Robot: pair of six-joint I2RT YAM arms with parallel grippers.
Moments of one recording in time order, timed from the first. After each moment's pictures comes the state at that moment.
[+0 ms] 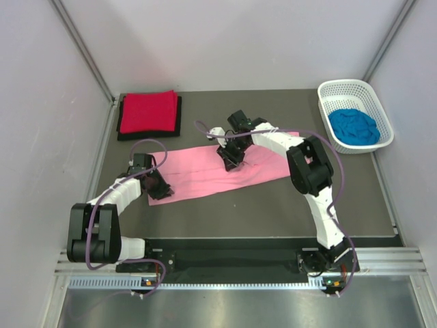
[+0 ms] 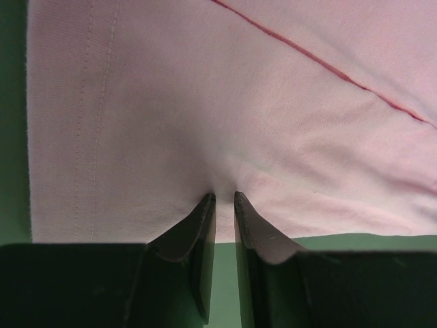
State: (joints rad) left arm -0.03 1.34 0.61 -0.36 0.17 -0.68; right arm 0.61 2.25 1.78 -0.73 -0.53 -0.51
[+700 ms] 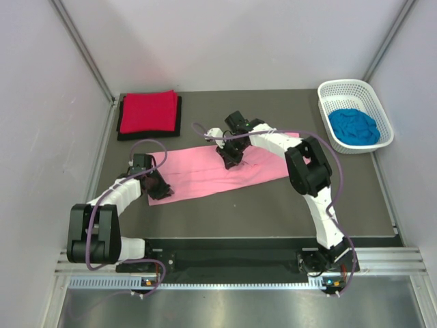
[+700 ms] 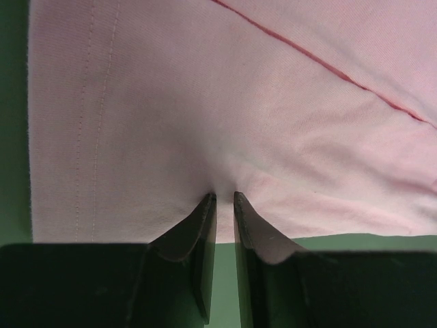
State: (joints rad) left arm -0.03 1.34 0.60 -0.36 0.17 -0.68; right arm 0.63 2.25 1.79 -0.72 -0.48 -0.51
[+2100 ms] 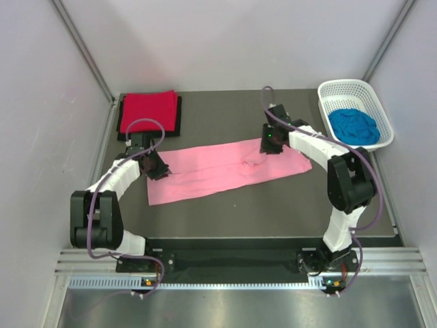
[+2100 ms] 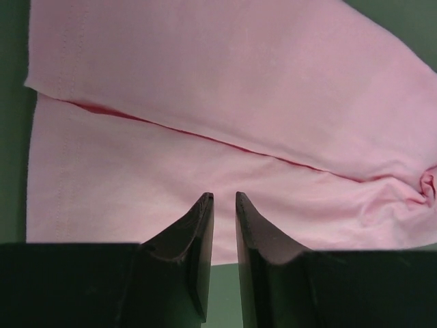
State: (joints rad) left arm -0.03 1.43 0.87 -0.44 0.14 -0.68; right arm 0.47 1.85 1.41 -0.54 0.03 0.46
